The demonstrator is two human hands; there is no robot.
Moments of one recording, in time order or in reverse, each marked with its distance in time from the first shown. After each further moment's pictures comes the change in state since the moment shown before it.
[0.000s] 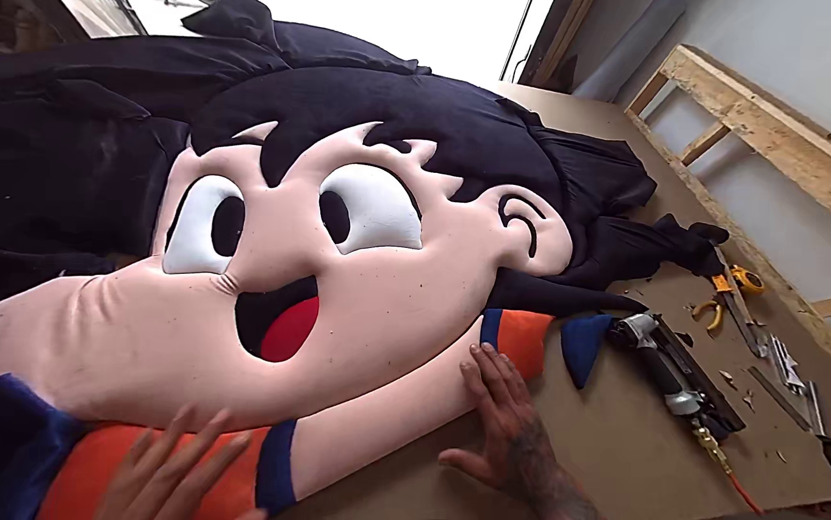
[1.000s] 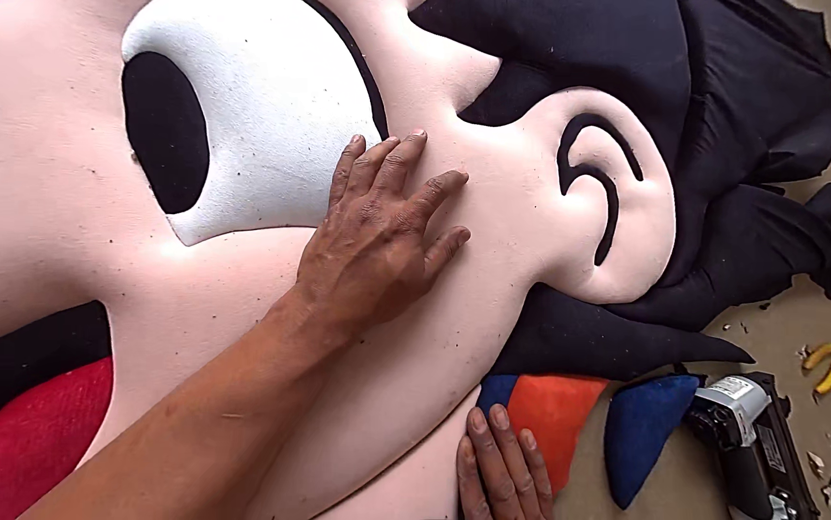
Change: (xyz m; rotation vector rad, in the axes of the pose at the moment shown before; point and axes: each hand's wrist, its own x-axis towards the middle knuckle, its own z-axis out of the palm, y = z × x) left_hand 0.412 0.043 0.190 0.018 0.017 0.061; right_hand 0.020 0.049 0.017 0.057 -0.182 0.124
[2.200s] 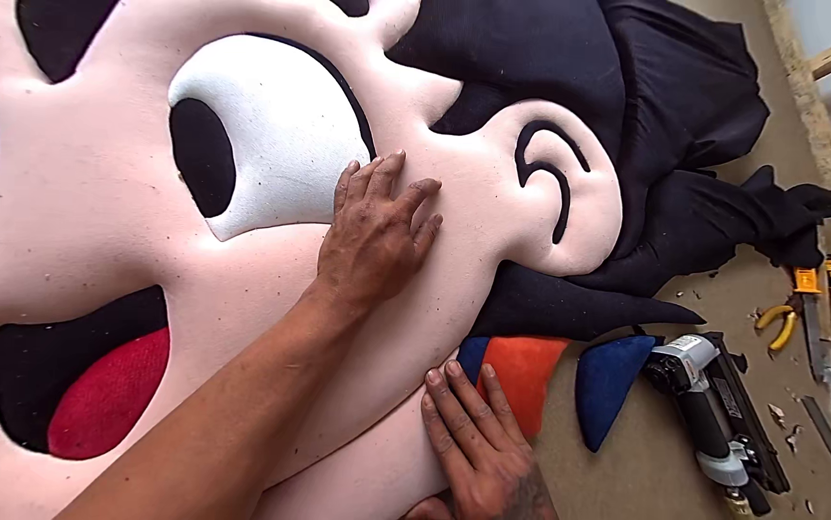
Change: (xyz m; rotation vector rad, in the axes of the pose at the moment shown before) left_hand -0.006 0.021 0.001 0.051 0.058 -0.073; right_hand 0.022 -0.008 -0.027 0.031 -0.106 -0.136
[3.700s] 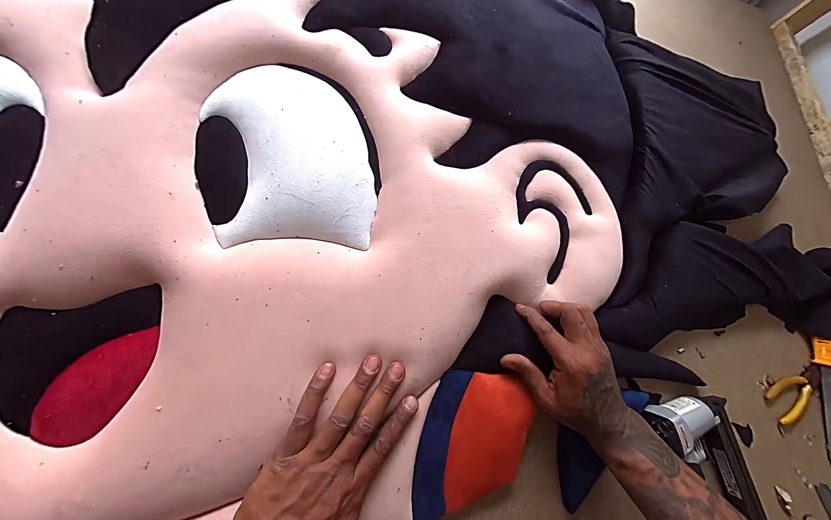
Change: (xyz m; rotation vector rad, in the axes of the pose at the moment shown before) left_hand -0.194 0.044 -0.028 0.128 -0.347 0.259; right_hand 0.055 0.192 -0.031 -0.050 0.248 -0.025
